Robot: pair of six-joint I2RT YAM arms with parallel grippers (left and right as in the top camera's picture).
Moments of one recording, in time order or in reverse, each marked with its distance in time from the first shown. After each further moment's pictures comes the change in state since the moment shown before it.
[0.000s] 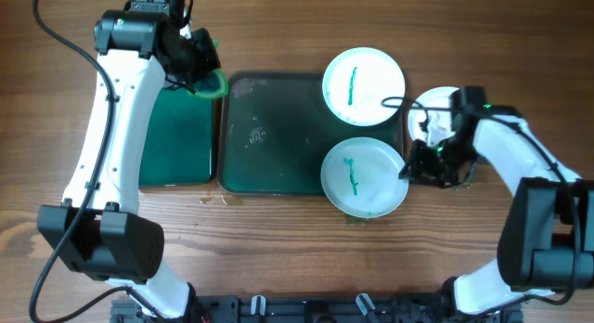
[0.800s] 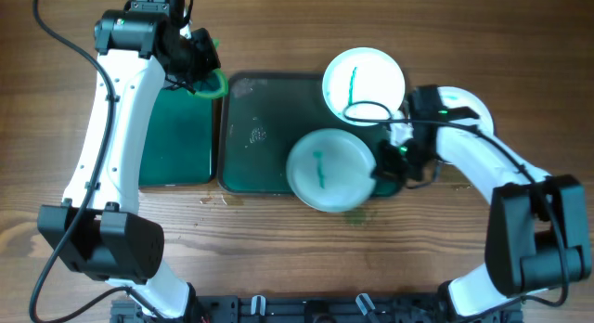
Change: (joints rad) left arm 0.000 0.000 0.000 -0.001 0.000 0.000; right arm 0.248 -0.002 0.010 0.167 -0.052 0.196
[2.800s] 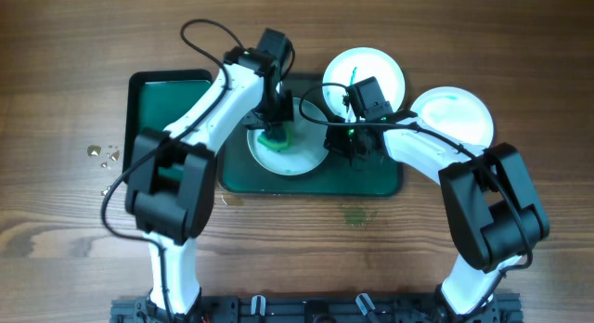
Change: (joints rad) left arm -0.286 0.282 -0.234 0.211 0.026 0.000; right arm 0.203 0.177 0.055 0.459 0.109 0.378
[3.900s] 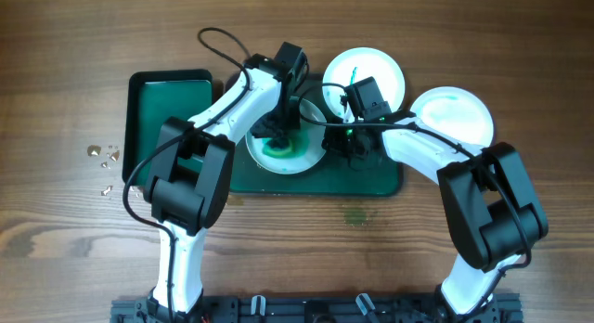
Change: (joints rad) left arm -0.048 0.097 0.021 -0.028 -0.138 -0.143; right arm 0.004 0.005 0.003 0.007 -0.008 -0.011
